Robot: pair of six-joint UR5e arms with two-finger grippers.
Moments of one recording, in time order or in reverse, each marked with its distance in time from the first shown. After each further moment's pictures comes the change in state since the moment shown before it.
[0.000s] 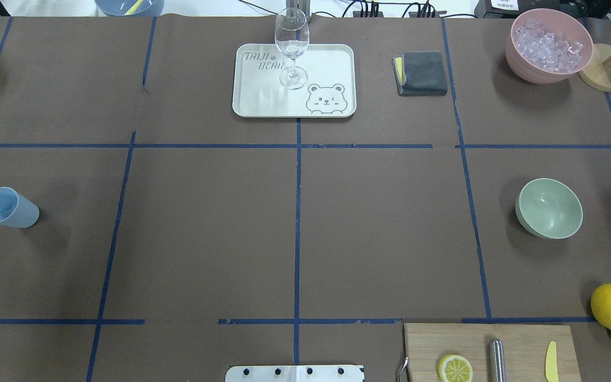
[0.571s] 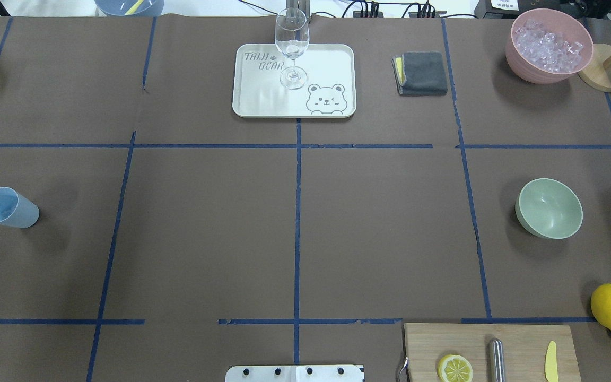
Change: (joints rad) left arm 0.001 -0.016 -0.032 -0.048 0.003 -0.007; right arm -0.009 0.030 -0.009 0.037 0.018 0.030
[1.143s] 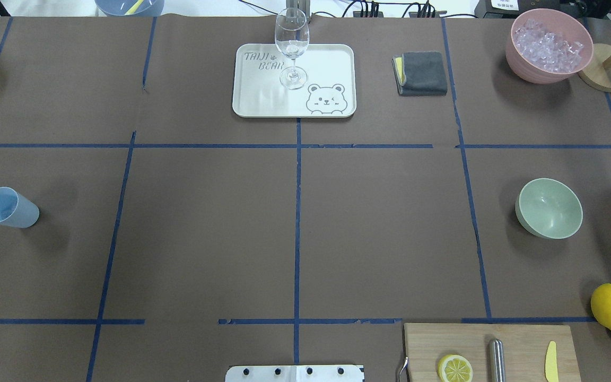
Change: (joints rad) left arm 0.036 0.013 -0.239 -0.136 0.013 -0.241; right arm -0.144 0.060 0.028 0.112 0.063 0.395
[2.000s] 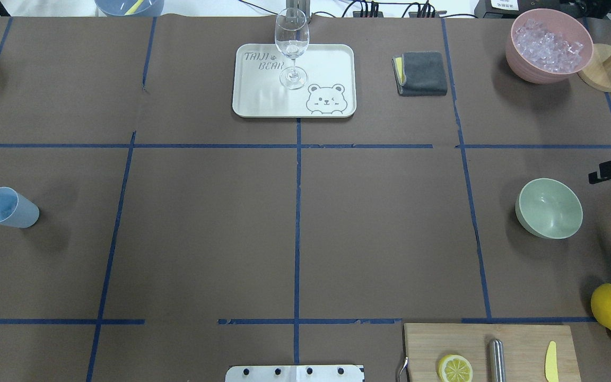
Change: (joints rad) left arm 0.440 0.223 -0.181 -0.462 0.424 -0.668; right arm -0.381 -0.186 -0.005 0.658 -0.233 0.527
